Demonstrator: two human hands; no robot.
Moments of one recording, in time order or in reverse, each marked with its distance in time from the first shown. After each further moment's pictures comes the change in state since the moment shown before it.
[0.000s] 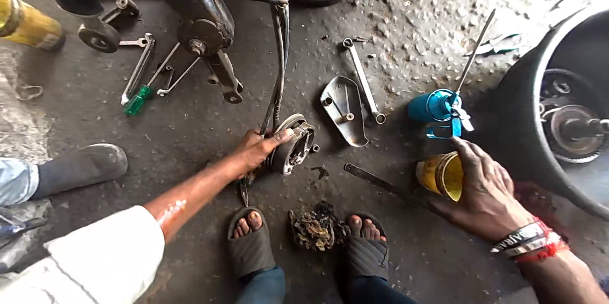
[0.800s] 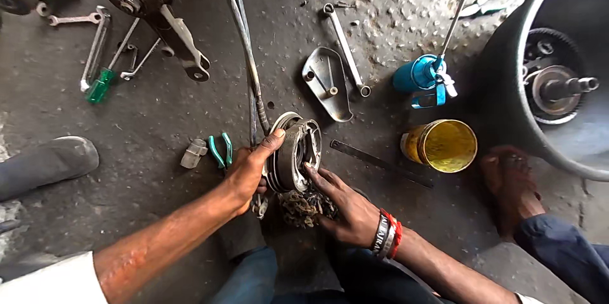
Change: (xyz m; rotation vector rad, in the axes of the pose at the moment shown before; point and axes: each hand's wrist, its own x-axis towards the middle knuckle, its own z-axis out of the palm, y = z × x) left_hand -0.078 0.016 0.059 -0.308 0.114 -0.341; right_hand -0.034 -0.143 0.078 0.558 -0.506 -0.257
